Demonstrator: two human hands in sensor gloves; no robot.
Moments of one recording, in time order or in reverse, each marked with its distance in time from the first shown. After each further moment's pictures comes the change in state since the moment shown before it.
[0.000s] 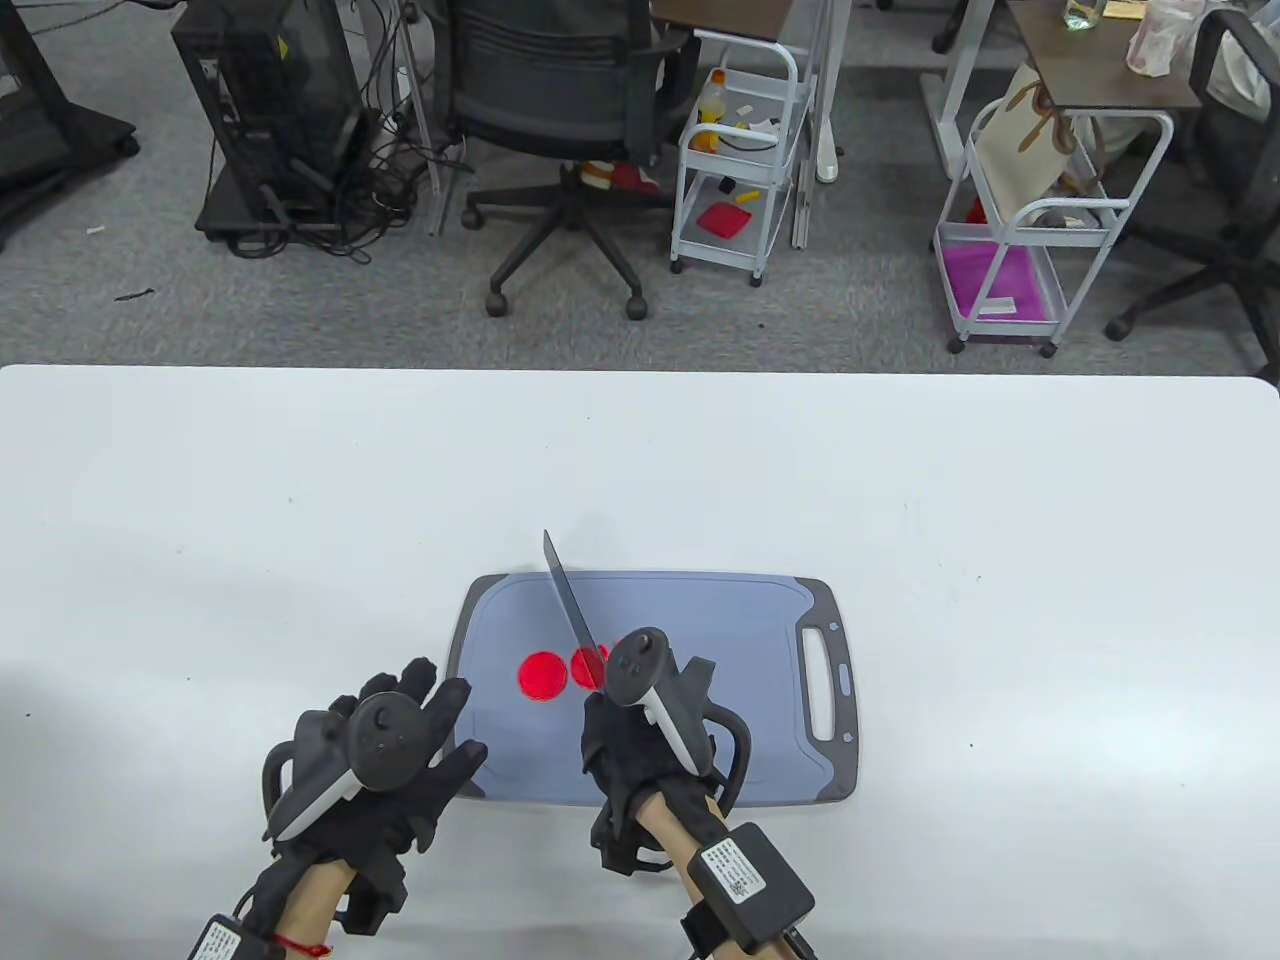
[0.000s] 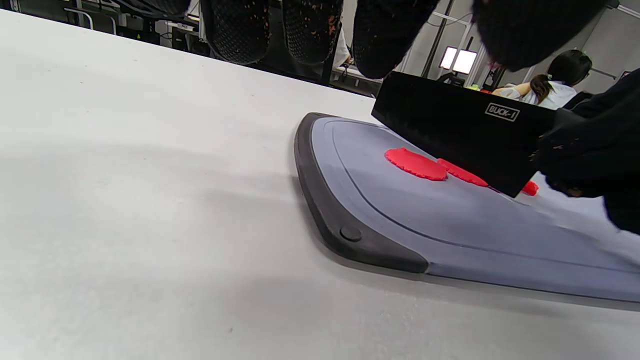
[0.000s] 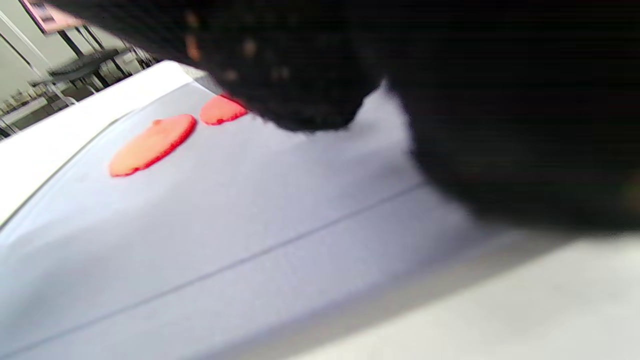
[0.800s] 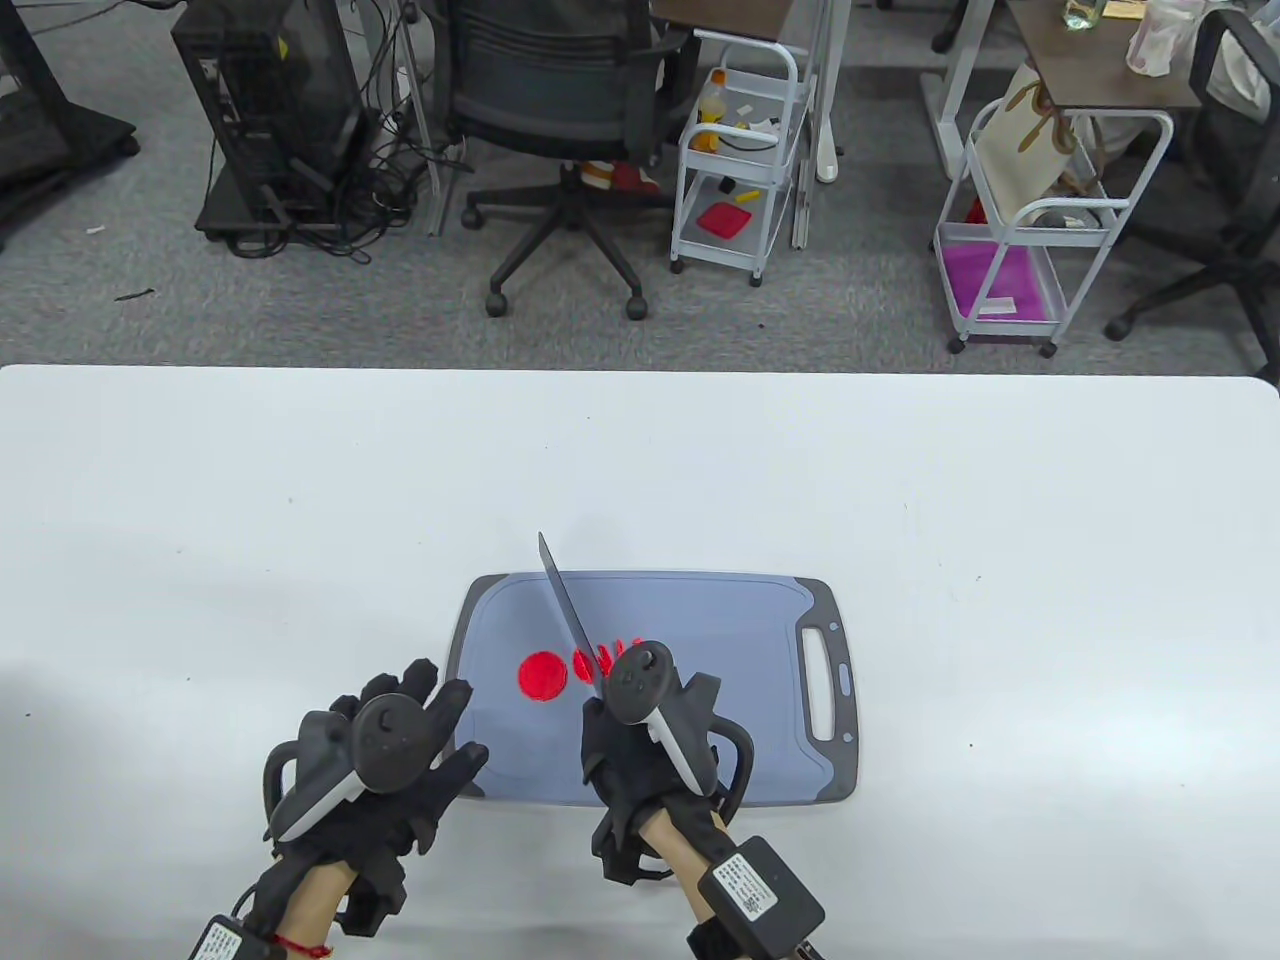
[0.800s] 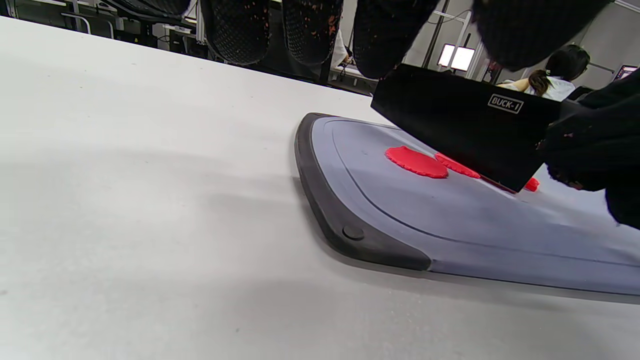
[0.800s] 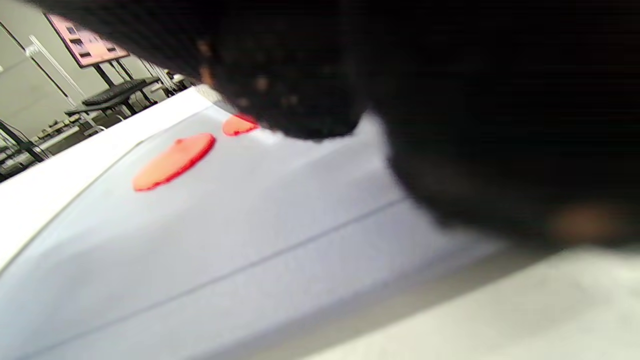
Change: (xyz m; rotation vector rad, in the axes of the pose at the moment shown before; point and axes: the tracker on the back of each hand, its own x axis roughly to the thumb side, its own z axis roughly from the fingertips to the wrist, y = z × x) left_hand 0.001 0.000 0.001 0.006 -0.003 -0.018; right_hand 0.000 0.008 0.007 -0.120 -0.055 -0.029
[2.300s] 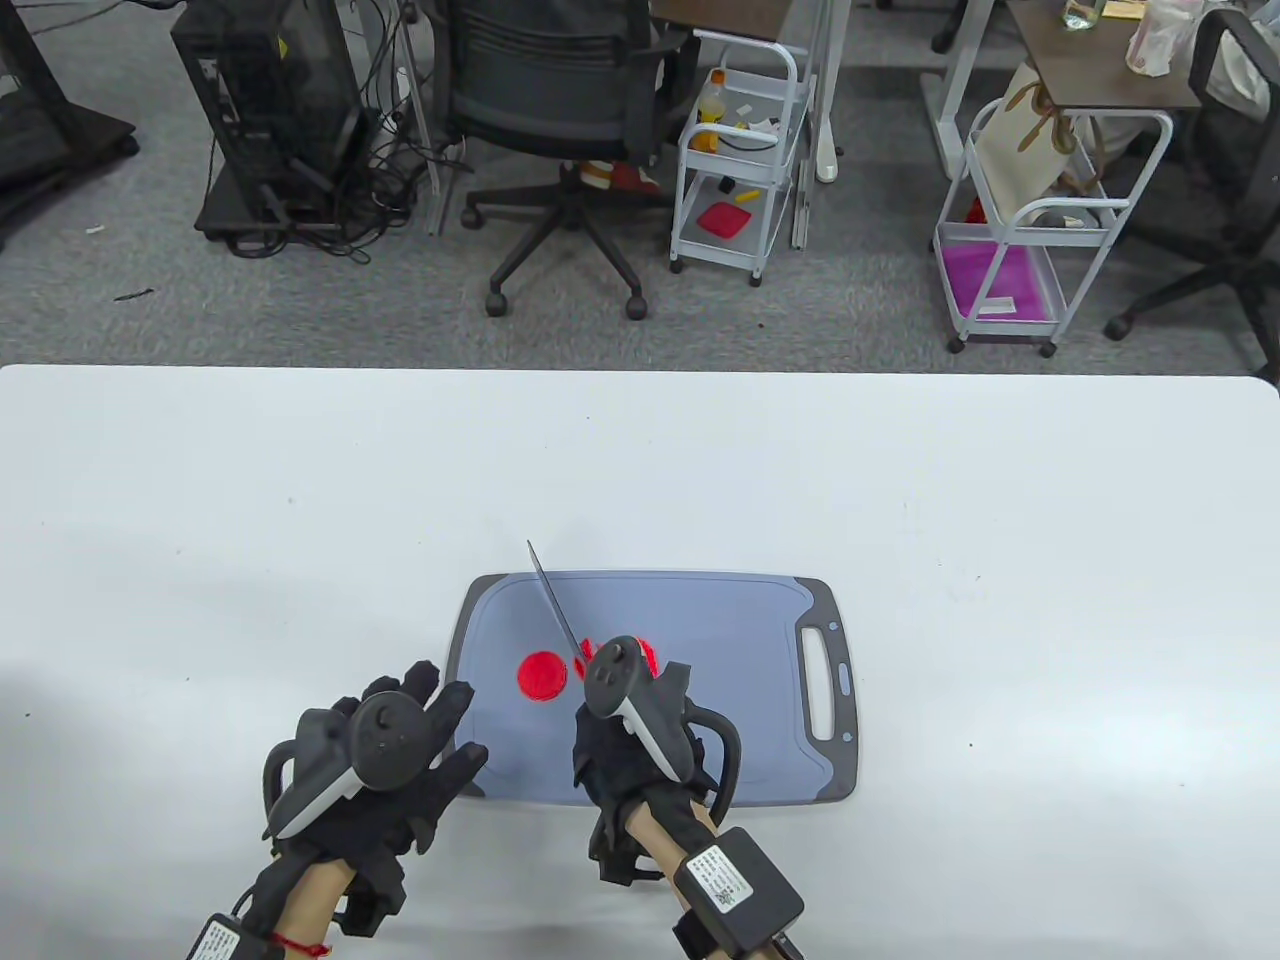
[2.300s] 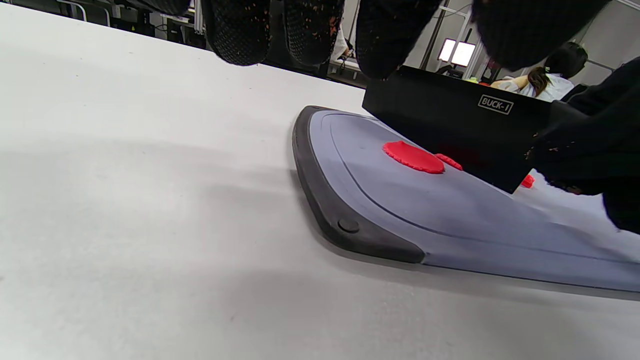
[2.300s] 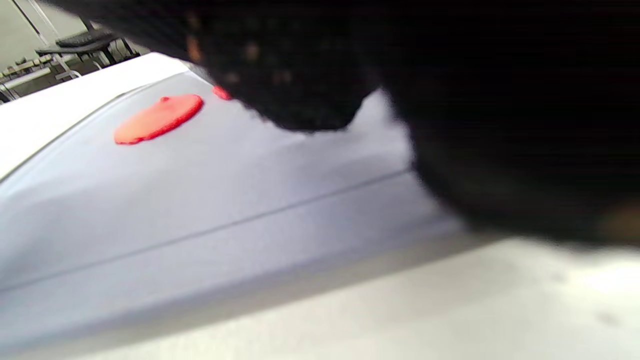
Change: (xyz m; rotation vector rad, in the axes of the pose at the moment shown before) left_hand 0.001 0.000 -0.001 -0.027 -0.006 0.015; right_hand 0.009 -0.001 0.002 0.081 0.014 0.128
